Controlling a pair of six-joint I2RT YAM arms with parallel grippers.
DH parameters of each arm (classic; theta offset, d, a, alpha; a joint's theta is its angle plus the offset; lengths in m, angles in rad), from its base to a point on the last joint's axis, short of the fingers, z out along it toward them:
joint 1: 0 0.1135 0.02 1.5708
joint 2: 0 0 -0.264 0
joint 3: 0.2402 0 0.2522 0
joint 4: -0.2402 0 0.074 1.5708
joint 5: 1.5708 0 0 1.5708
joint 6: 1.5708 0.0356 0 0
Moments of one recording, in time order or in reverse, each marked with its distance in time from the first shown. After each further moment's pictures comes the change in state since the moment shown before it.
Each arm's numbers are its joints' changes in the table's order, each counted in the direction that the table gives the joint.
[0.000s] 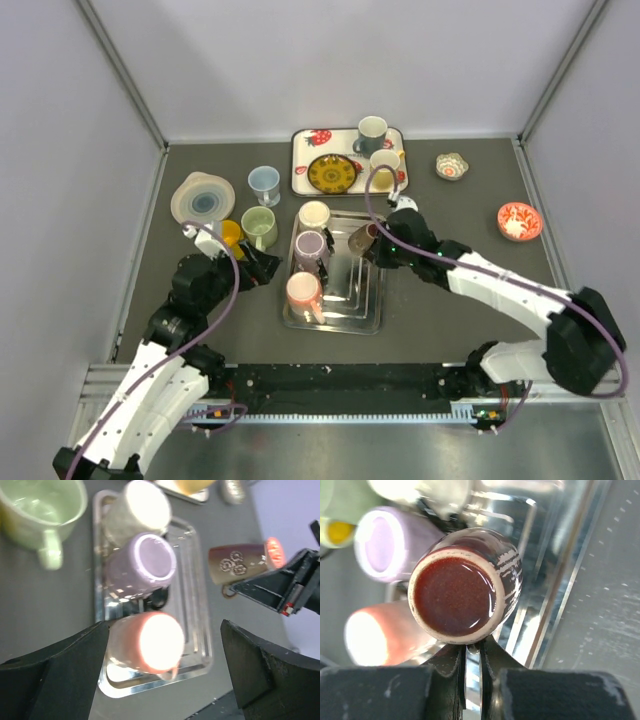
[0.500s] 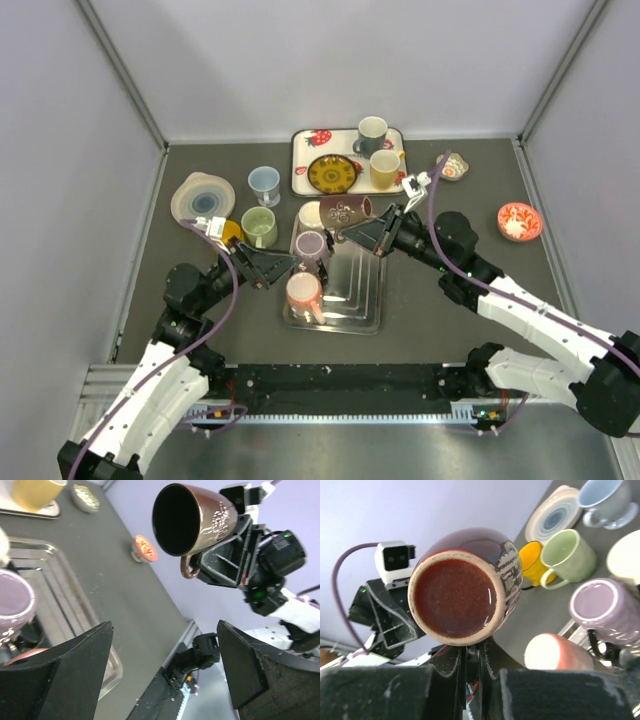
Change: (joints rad) left arm -0.002 0.023 -0.109 0.547 0.427 -0.236; right arm -0.002 0.309 -0.112 0.546 -0.397 0.182
